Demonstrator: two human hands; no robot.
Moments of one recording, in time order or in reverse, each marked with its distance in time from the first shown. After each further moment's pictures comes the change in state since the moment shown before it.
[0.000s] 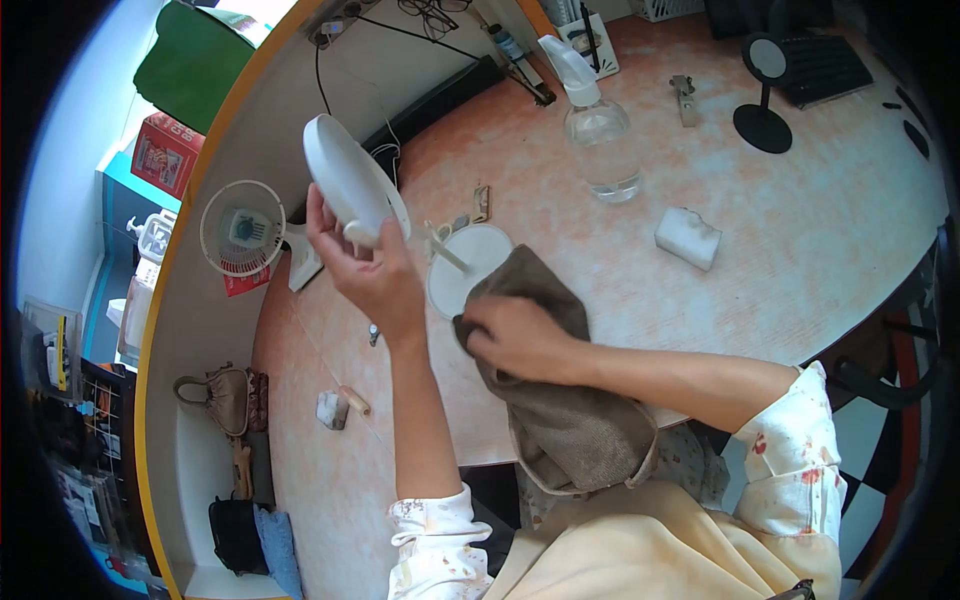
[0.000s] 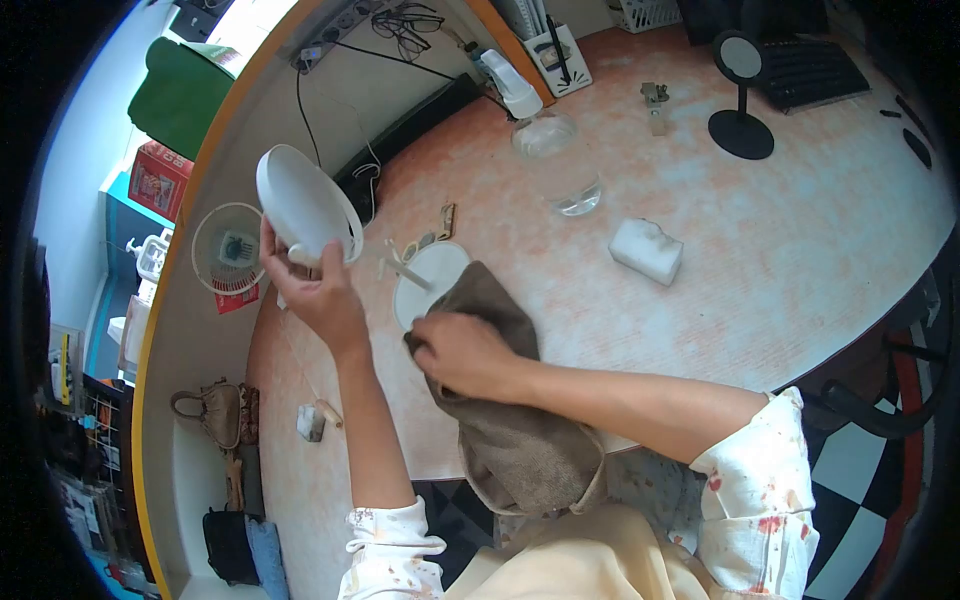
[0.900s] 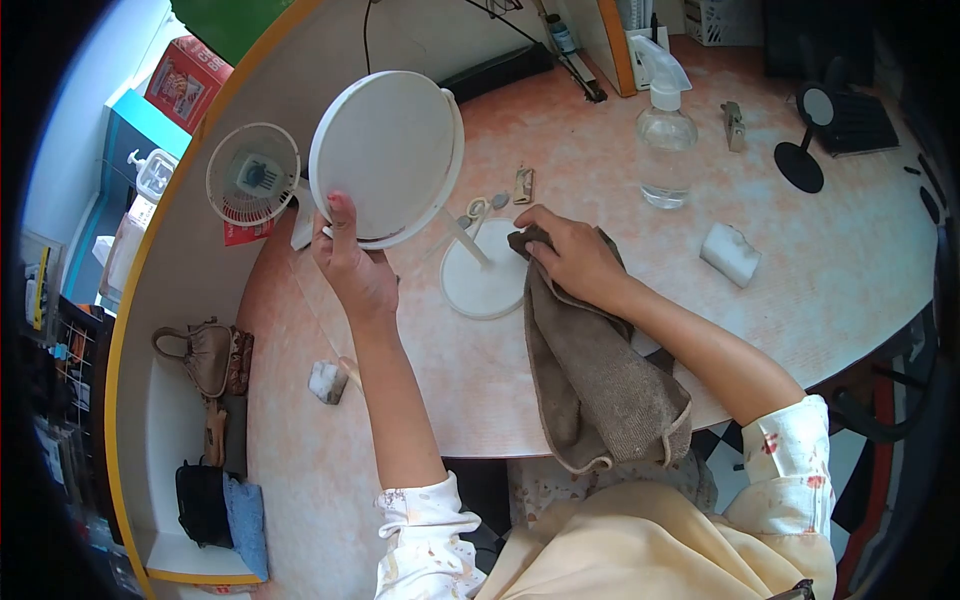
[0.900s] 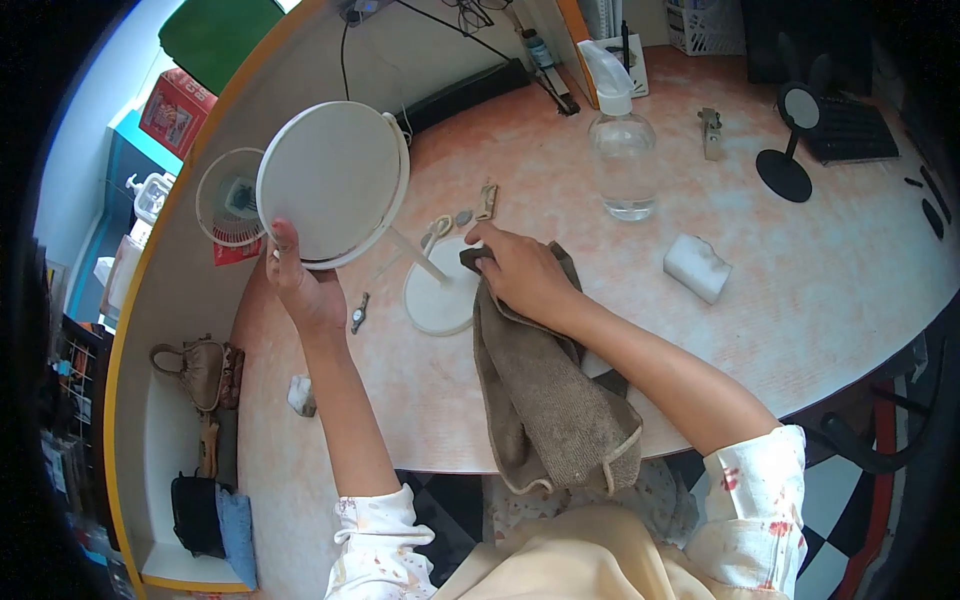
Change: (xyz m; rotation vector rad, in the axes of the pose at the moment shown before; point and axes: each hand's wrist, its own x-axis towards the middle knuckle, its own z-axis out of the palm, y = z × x) left_hand 0.027 -0.040 -0.077 -0.538 0.009 -0.325; right_hand 0.047 0.024 -0.030 -0.090 0.132 0.083
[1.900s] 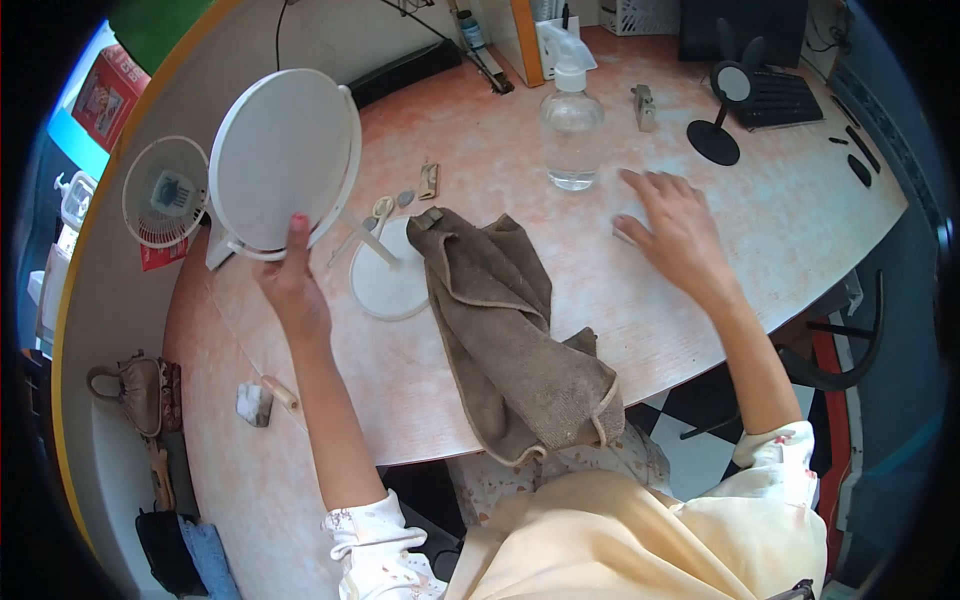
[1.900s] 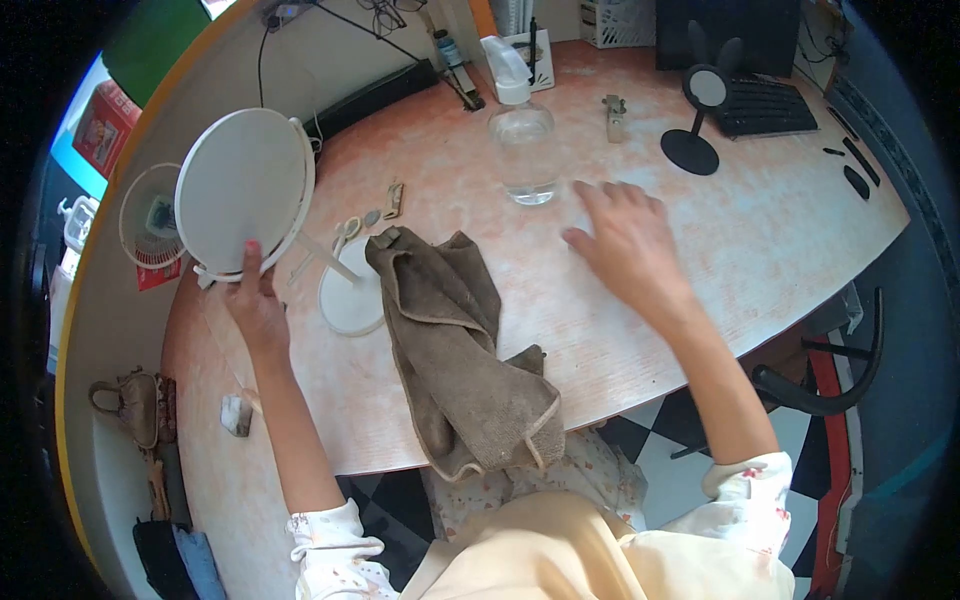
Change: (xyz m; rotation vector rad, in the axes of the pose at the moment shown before) left_hand -0.020 -0.042 -0.018 0.092 -0.017 -0.012; right_hand -0.091 -0.004 -0.160 -1.042 0.204 -0.041
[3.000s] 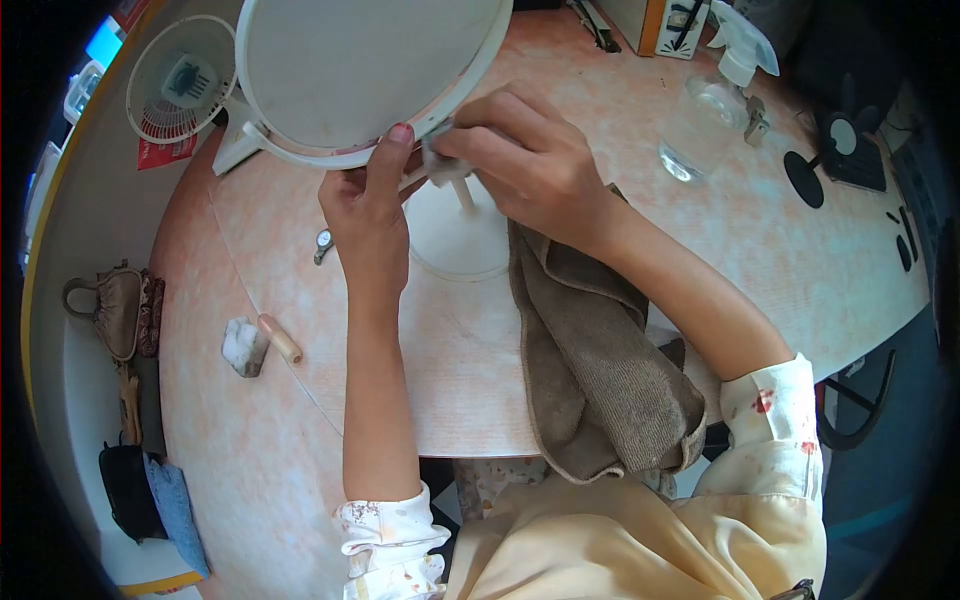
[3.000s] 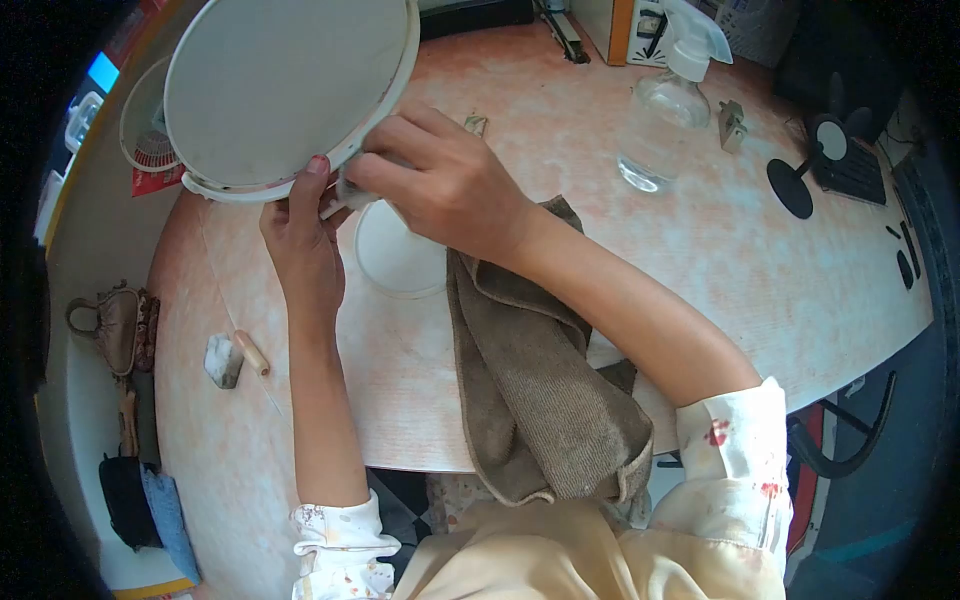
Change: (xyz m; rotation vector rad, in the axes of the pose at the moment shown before) left_hand -0.016 -0.011 0.008 0.051 0.027 -0.235; right_hand 0.127 -0.186 0.097 0.706 0.639 -0.772
